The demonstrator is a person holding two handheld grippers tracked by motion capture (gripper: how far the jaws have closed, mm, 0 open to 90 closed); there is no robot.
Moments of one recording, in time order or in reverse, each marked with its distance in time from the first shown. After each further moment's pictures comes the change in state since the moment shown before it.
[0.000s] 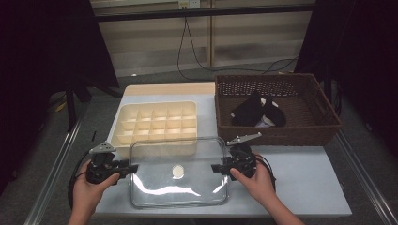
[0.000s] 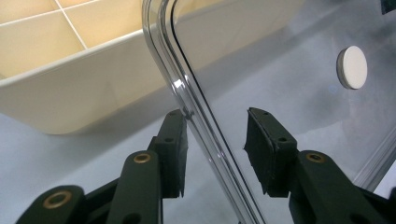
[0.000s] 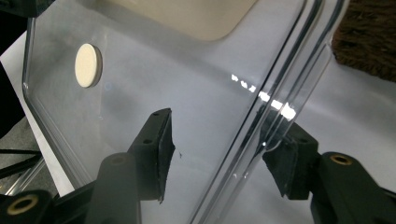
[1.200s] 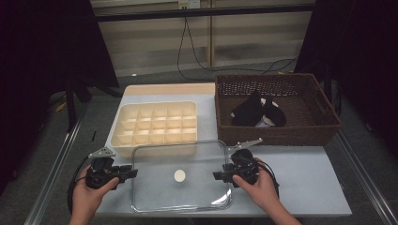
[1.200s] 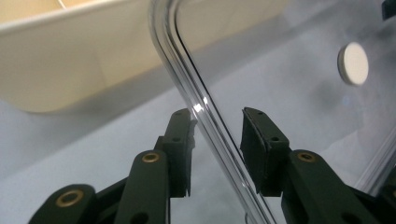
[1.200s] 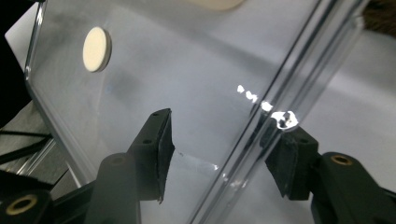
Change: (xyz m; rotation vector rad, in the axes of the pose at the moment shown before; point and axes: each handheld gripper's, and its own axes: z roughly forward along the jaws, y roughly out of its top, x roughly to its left) left arm 0.004 -0.013 0.002 -0.016 -0.039 -0.042; right arm 0.004 -0.015 -0.004 0.033 0.007 -0.008
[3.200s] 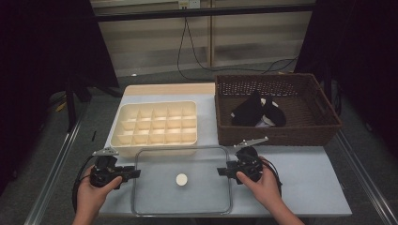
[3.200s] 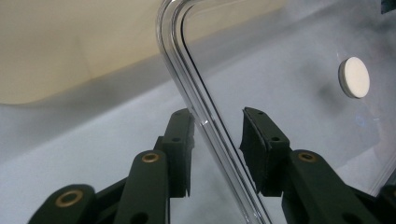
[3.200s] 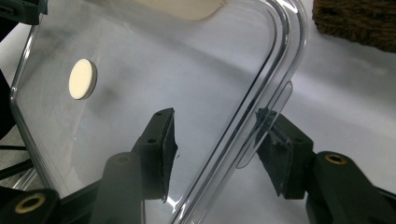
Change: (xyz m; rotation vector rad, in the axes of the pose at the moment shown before) left arm 0.001 -0.001 0.011 0.053 -0.023 -0.028; right arm -0.015 -0.002 -0.002 -0.027 -0.014 0.043
